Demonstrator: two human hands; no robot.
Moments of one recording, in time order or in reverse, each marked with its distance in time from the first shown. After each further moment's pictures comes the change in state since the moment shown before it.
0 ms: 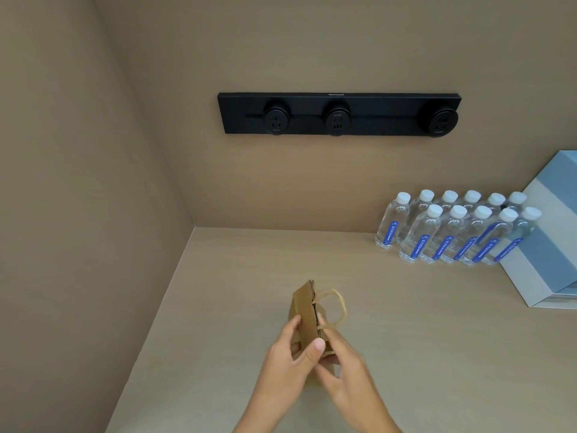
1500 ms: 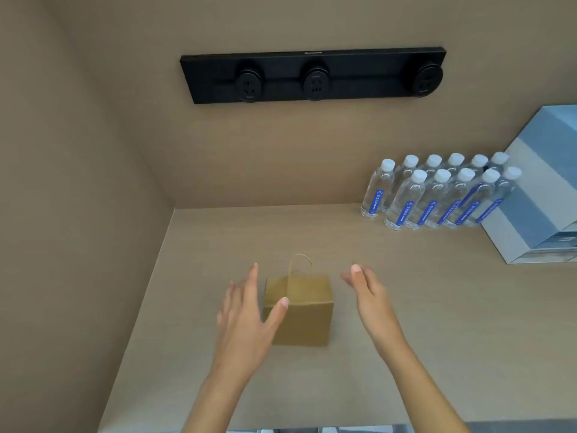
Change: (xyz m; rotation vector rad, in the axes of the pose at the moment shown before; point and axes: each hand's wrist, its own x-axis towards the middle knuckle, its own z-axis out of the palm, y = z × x) left_hand 0.012 0.012 -0.035 0.816 0.250 0.166; right_hand 0.044 -0.002 -0.054 0.040 0.329 0.381
